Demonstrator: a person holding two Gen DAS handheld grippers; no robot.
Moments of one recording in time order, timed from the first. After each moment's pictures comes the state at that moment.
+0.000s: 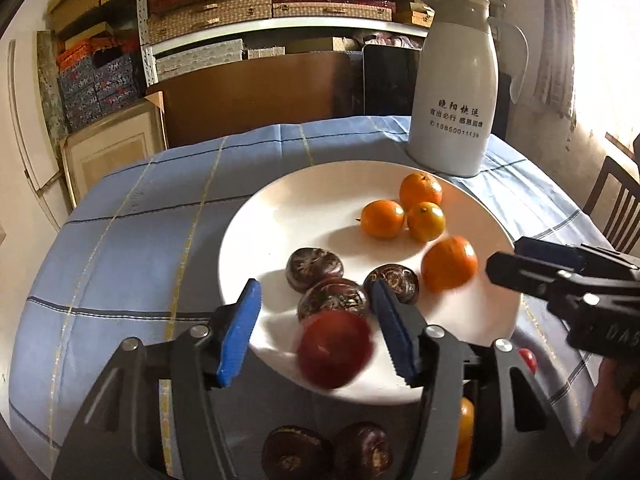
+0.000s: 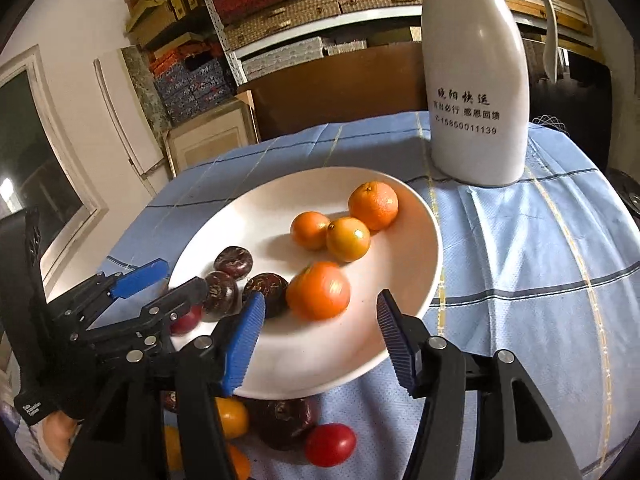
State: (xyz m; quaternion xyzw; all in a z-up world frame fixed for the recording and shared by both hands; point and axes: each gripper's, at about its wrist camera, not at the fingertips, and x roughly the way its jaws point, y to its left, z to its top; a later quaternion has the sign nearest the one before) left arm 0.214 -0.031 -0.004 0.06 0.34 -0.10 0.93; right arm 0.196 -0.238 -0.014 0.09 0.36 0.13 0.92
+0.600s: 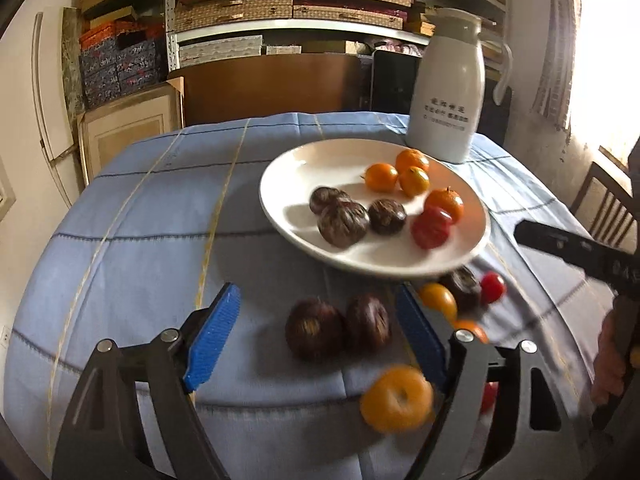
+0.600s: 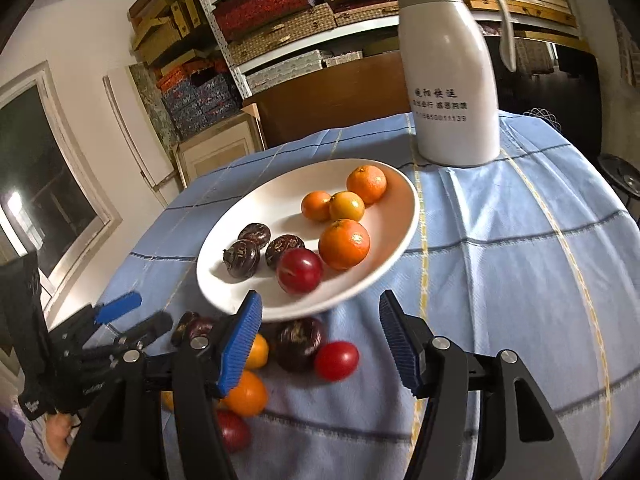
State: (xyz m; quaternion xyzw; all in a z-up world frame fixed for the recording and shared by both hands) left arm 0.121 0.005 -0.004 0.03 0.34 -0.10 0.93; right arm 0.127 -0.258 -0.009 0.12 0.34 0.14 0.92
